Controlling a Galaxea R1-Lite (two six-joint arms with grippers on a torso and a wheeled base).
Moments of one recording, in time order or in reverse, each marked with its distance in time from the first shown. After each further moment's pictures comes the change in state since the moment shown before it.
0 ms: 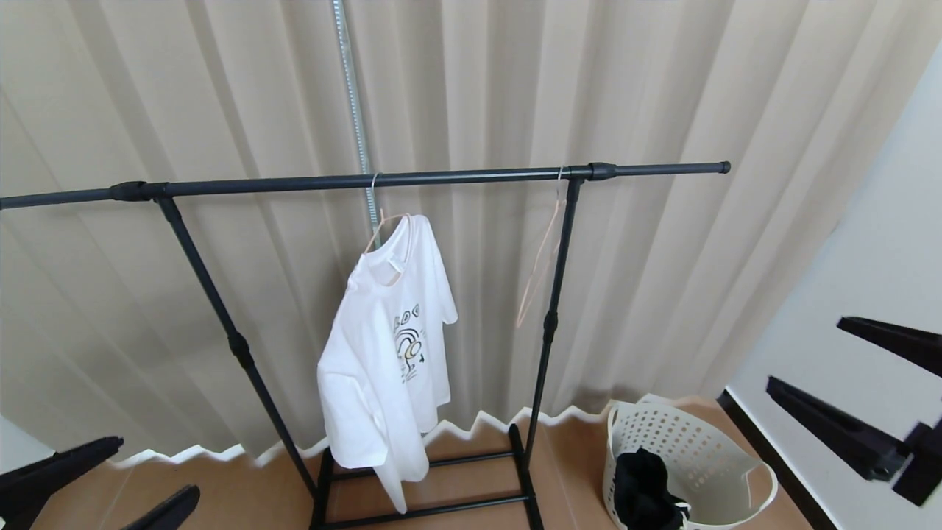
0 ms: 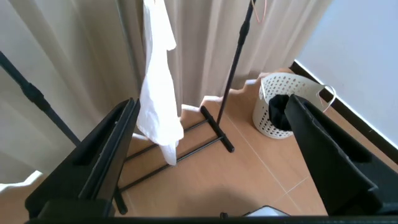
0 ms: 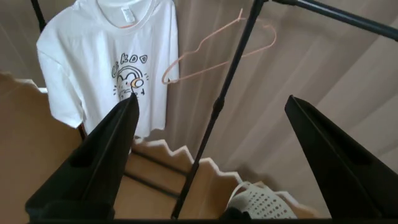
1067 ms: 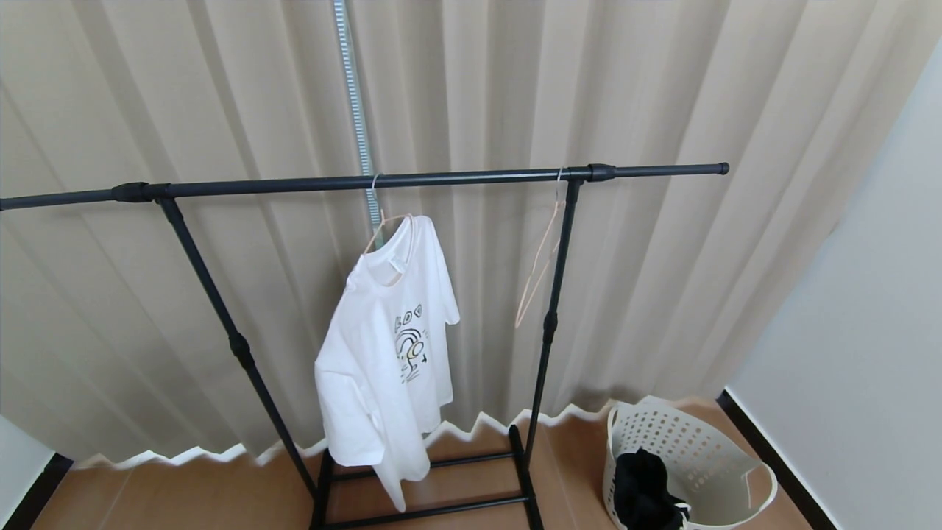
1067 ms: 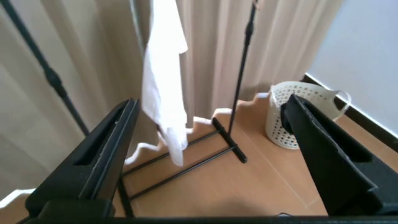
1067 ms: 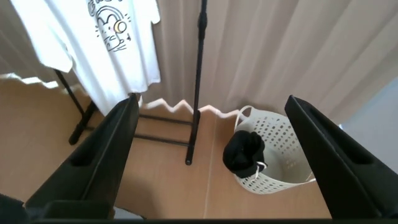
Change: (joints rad) left arm 0.004 -0.601 0.182 0.291 0.131 0.019; right arm -0.199 -0.835 0.321 0.517 -0.059 0.153
